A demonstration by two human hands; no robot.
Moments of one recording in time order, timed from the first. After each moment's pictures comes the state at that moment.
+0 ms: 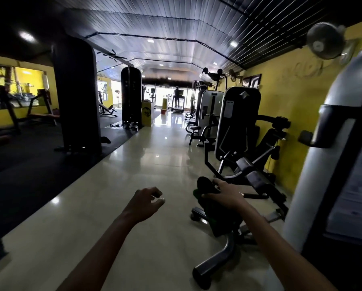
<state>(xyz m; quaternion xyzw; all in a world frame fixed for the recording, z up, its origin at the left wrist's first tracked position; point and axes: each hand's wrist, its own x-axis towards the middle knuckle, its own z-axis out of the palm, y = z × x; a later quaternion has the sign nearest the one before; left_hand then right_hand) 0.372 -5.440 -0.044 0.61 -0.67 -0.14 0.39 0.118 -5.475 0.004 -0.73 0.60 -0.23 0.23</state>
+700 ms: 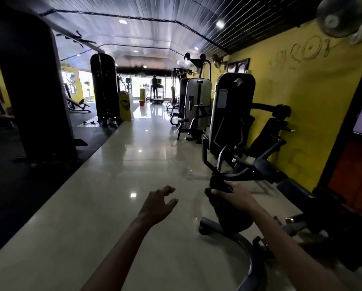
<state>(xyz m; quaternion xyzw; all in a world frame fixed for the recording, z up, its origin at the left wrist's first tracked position) 0.538 -5.822 -0.069 0.53 -0.73 -0.20 0.39 0.290 -5.807 -0.023 -0.65 0.66 -0.29 0.25</state>
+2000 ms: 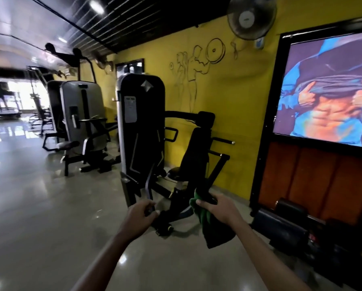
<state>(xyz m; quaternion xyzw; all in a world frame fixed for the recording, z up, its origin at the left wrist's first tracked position) 0.384 -6.744 -0.065 0.32 -0.83 -0.33 0.30 0.178 -6.597 -0.040 -0.40 0.83 -0.37 0.14</state>
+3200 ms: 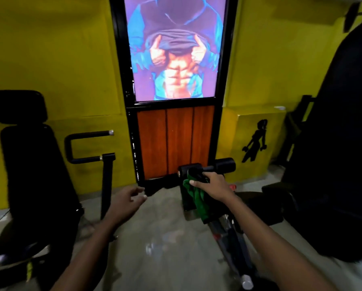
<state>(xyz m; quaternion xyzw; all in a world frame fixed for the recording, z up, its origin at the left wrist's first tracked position) -0.161 -7.121 -0.111 -0.10 -0.91 -0.40 0.05 -0.145 -6.845 -0.084 0.05 0.92 -0.39 -0.03</state>
